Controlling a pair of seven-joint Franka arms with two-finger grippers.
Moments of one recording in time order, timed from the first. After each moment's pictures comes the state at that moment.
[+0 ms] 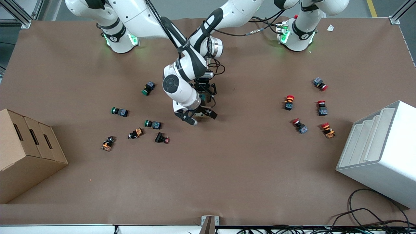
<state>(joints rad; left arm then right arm) -1.07 0.83 -0.17 -1.82 1.73 2.13 -2.54 0.79 0.66 -0.02 -1.80 0.62 2.65 0.85</state>
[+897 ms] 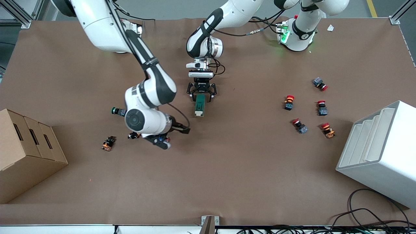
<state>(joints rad) -1.07 0.83 -0.16 -1.82 1.73 2.13 -2.54 0.48 0.66 -0.03 -1.53 0.34 2.03 0.73</state>
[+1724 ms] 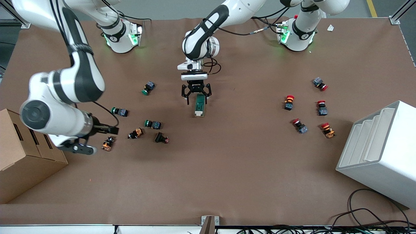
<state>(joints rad) -1.02 0.75 -0.17 -1.70 1.44 2.19 -2.23 0.19 0.39 -0.05 -1.50 0.01 1.71 0.30</state>
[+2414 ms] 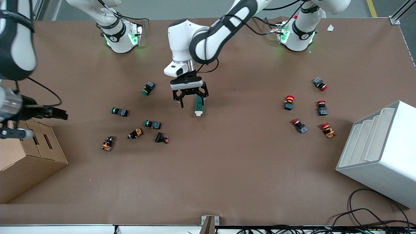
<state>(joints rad) -0.89 0.62 -0.16 -1.46 0.76 2.19 -1.55 -0.02 0.26 -0.05 -1.43 0.01 1.56 0.01</state>
